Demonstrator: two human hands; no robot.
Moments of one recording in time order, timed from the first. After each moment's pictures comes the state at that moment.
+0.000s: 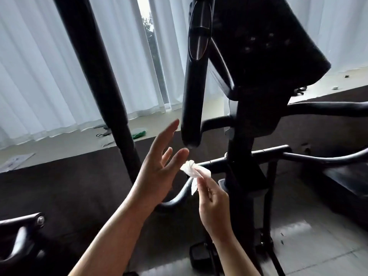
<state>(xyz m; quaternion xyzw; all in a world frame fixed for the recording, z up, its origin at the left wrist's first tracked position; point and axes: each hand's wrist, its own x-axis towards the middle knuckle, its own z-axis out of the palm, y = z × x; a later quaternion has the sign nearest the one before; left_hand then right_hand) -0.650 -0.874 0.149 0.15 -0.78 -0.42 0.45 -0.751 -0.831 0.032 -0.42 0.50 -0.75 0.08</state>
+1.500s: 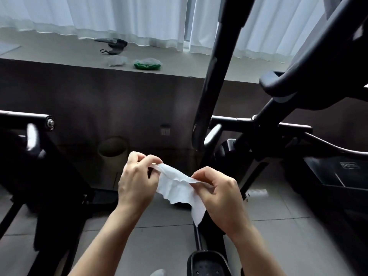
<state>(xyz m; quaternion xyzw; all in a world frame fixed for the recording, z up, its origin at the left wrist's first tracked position) -0.484 -0.896 -0.012 0.55 -0.73 -0.21 0.36 -0.638 -0.788 0.023 -0.58 0.68 -0.42 0.15</state>
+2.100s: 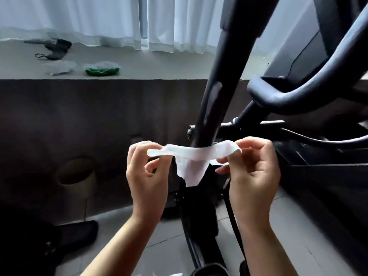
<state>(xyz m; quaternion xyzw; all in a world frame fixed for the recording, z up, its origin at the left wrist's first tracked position) -0.562 -0.965 0.026 0.28 -0.56 -0.46 0.63 -0.662 -0.868 0.067 -0.34 0.61 -0.71 -0.06</state>
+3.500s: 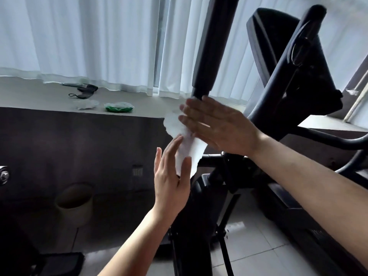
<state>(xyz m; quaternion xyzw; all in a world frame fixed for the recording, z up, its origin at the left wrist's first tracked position) -0.588 -0.916 0.045 0.19 -0.68 -0.27 0.65 -0.734 -0.892 0.191 -0.74 0.35 0.00 -0.57</state>
